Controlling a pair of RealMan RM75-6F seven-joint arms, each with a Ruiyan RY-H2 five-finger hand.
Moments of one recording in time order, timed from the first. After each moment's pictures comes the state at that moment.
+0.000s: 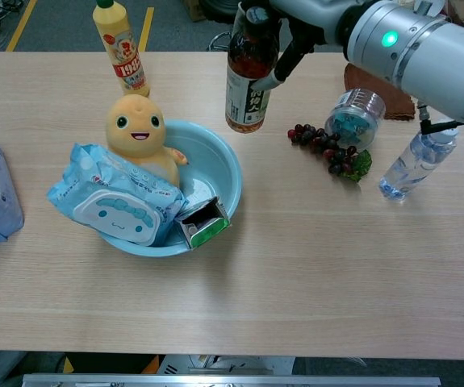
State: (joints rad) left arm -0.06 -0.94 0.02 -1.78 1.58 1.48 0.04; right arm 0.98 -1.28 0.27 -1.85 -0.74 0.94 -0.42
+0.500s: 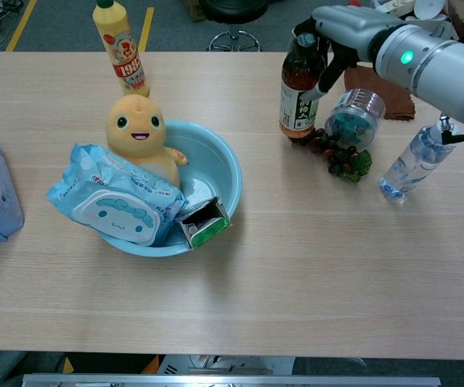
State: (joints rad) left arm -0.07 -0.95 0.02 -1.78 1.58 1.47 0.05; right arm 0.98 -1.35 0.18 -1.61 -0.67 0.87 -0.43
